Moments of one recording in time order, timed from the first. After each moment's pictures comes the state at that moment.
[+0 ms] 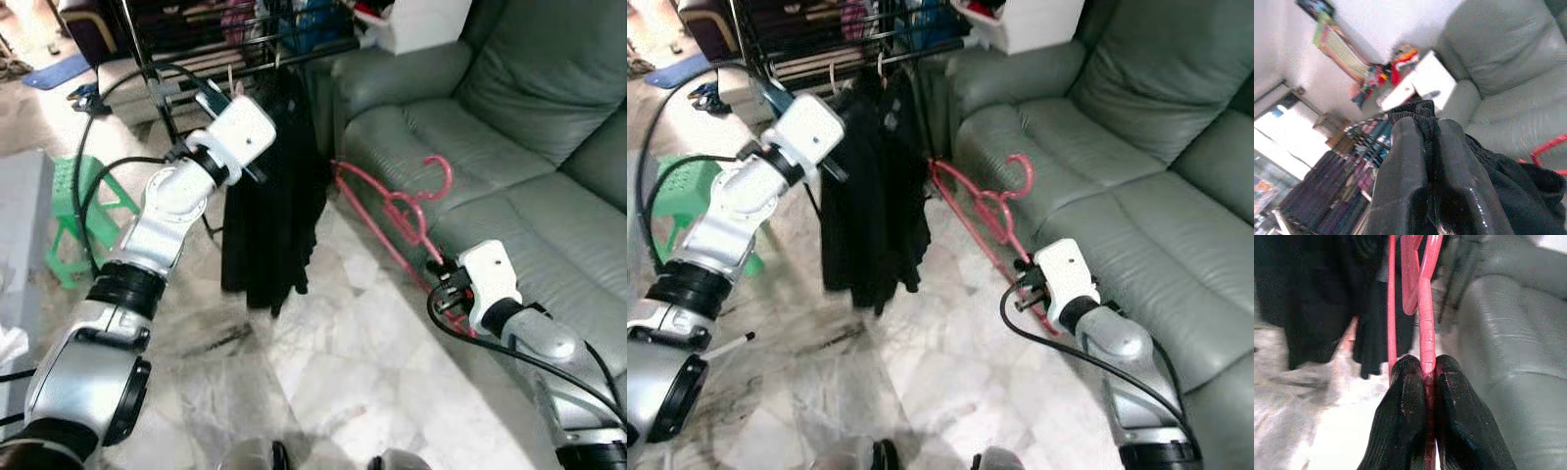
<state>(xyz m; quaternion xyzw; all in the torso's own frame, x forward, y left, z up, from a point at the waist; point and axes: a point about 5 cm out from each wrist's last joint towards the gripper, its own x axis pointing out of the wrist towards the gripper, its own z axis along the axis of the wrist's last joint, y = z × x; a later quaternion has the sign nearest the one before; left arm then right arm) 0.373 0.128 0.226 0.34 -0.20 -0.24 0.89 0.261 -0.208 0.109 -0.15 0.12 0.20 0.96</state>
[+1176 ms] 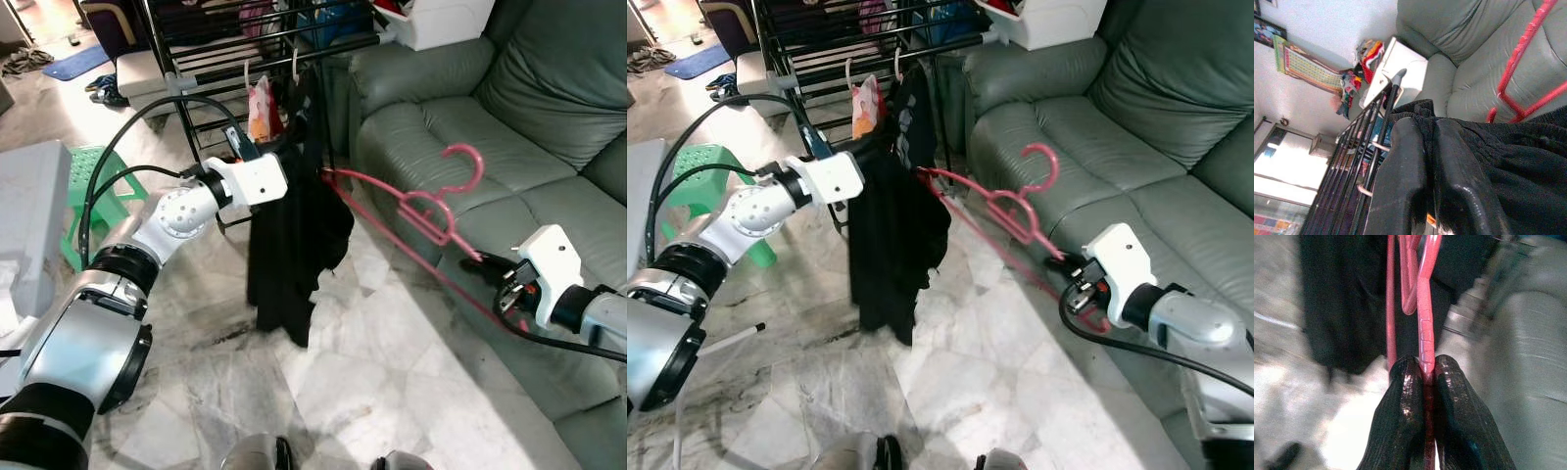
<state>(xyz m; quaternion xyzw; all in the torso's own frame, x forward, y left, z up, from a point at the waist) 0.379 0.129 0.194 0.48 -0.20 -0.30 0.80 0.248 -0.254 0.157 -0.15 0.13 0.31 0.93</state>
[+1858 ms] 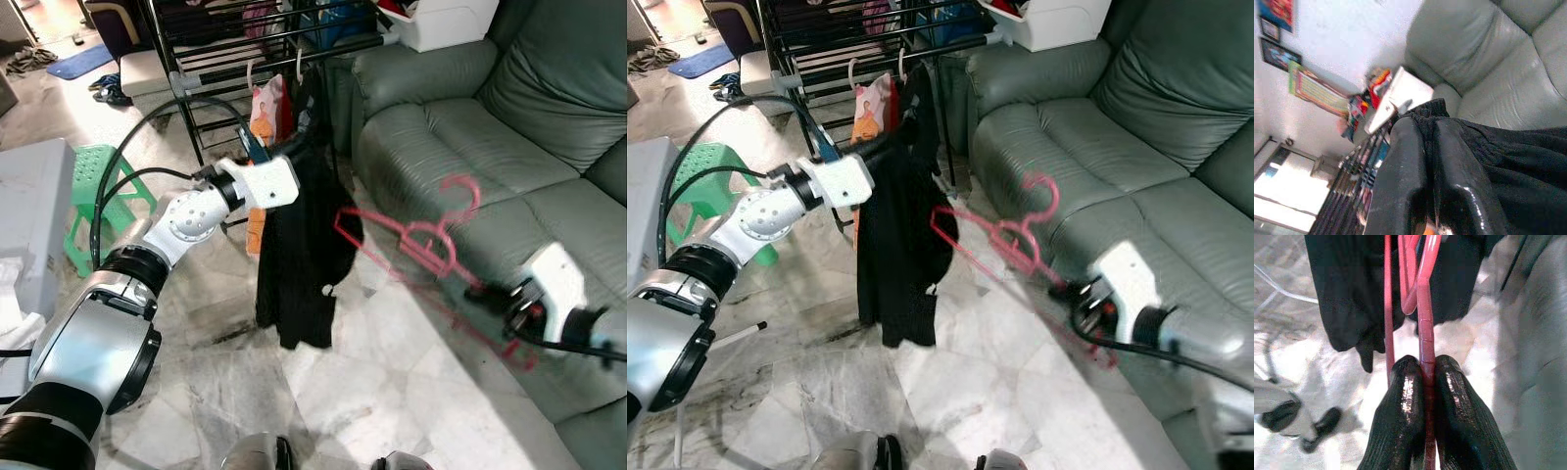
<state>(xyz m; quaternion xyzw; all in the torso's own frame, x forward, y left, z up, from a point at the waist) 0.372 0.113 0.205 0.43 -0.27 -0.32 0.80 0.232 -0.264 0.121 -0.10 0.24 0.30 0.92</state>
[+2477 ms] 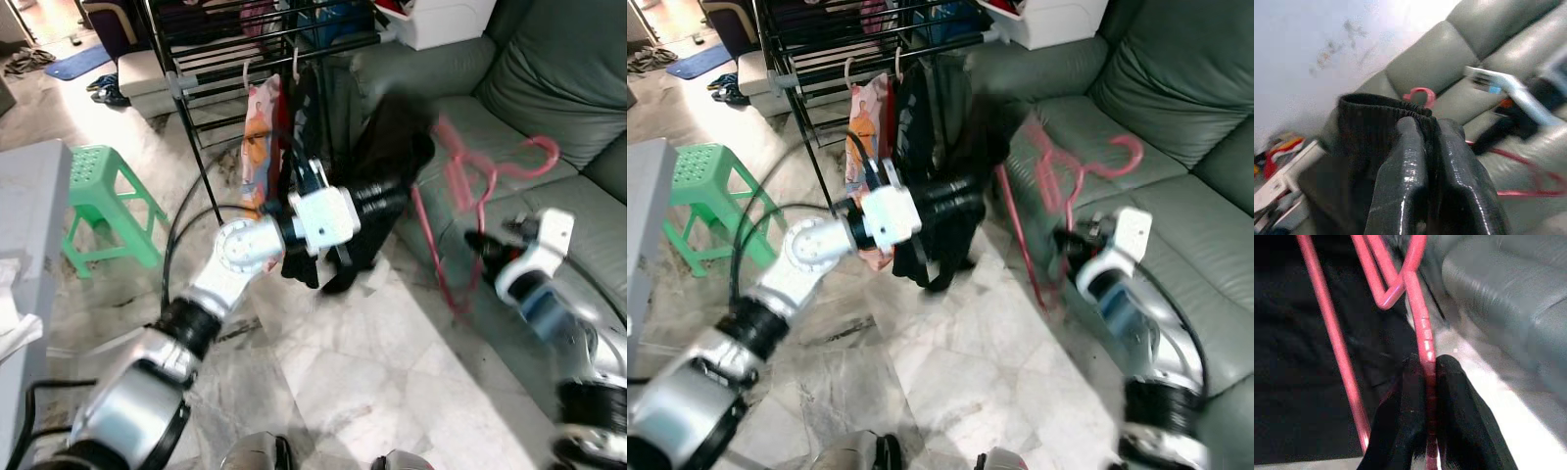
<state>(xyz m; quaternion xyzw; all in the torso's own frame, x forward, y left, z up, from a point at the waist) 0.308 0.033 0.189 0.23 -0.29 -0.53 0.76 0.309 -0.246 0.127 0.23 0.10 0.04 0.97</state>
